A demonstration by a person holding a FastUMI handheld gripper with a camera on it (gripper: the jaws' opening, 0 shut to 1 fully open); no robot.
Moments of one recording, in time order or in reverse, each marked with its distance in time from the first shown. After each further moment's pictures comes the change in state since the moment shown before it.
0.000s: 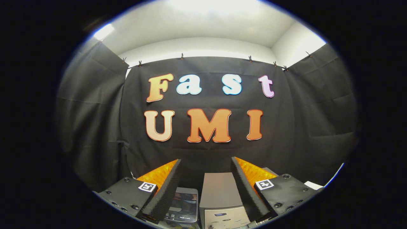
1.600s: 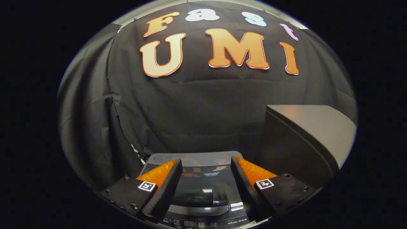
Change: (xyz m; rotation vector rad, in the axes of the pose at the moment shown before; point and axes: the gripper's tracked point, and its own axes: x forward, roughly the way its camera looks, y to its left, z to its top) arm 0.242 0.185 -0.311 0.094 0.444 0.039
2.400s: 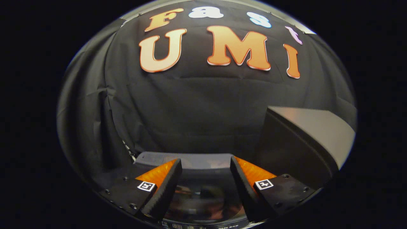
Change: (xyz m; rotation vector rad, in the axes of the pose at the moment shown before) arm 0.041 -0.020 -0.042 -0.039 0.057 -0.034
